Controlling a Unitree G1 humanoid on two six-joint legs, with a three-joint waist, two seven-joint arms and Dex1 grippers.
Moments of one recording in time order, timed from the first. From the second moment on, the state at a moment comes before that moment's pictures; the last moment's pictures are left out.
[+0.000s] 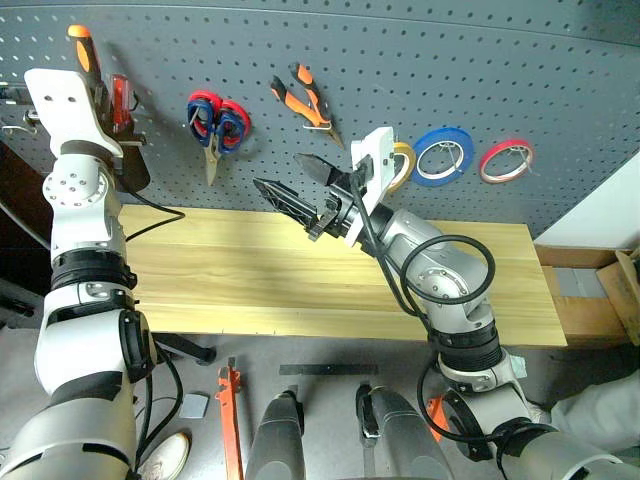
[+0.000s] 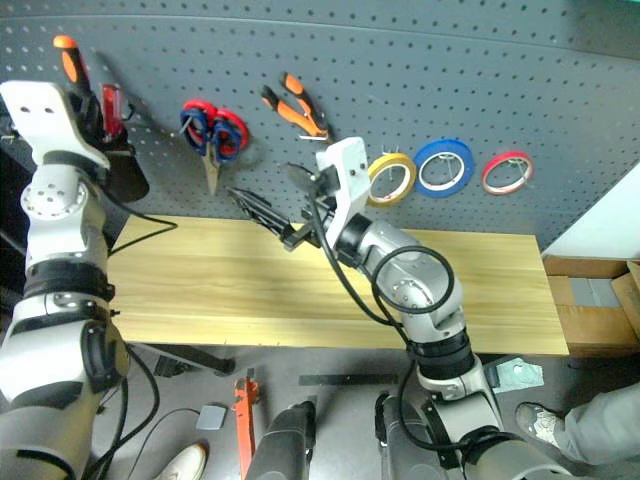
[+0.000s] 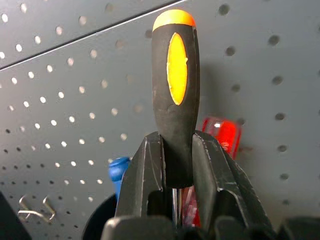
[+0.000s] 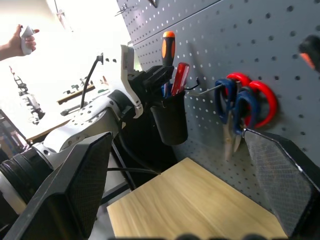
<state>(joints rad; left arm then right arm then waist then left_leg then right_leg) -1.02 0.69 0.27 0.87 -0.07 -0.20 -0.12 -0.74 0.04 0.14 -0.19 0.53 0.64 0.41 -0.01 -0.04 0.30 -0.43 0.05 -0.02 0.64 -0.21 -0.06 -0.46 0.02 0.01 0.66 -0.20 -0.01</state>
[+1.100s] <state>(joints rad) -0.82 0.66 0.32 0.58 -0.12 0.00 -0.08 -0.75 0.04 0.14 -0.17 0.53 0.62 0.42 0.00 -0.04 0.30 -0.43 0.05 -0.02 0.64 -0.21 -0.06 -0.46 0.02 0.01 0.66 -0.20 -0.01</state>
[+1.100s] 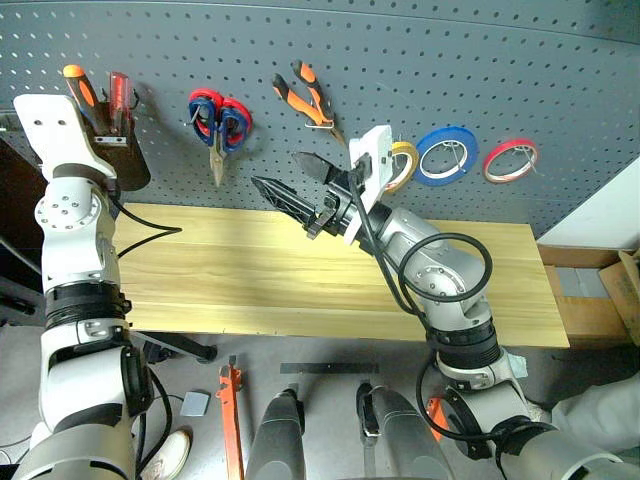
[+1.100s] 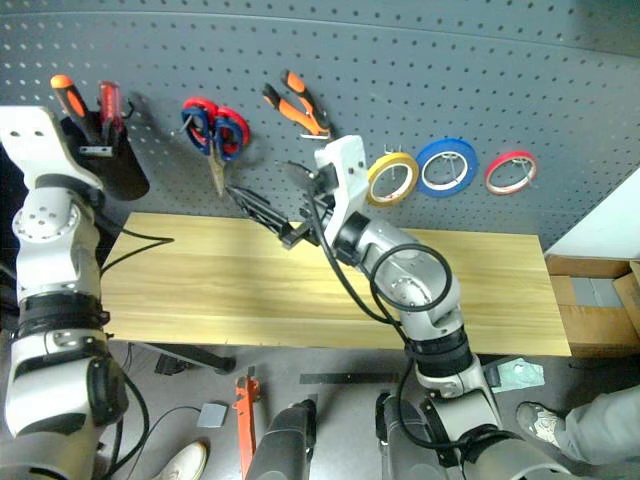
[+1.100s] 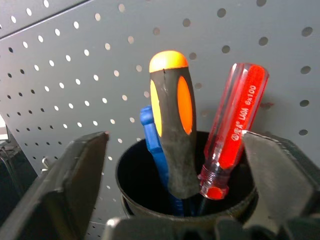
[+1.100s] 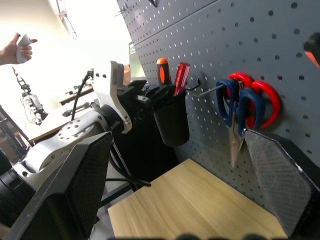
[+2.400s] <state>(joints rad) -0.01 0.15 0.20 -0.38 -0.16 0.60 0.07 -0.30 -0.22 0.10 -0.13 0.09 0.50 0.15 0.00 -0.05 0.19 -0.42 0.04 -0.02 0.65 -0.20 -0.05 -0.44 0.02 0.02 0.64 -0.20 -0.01</state>
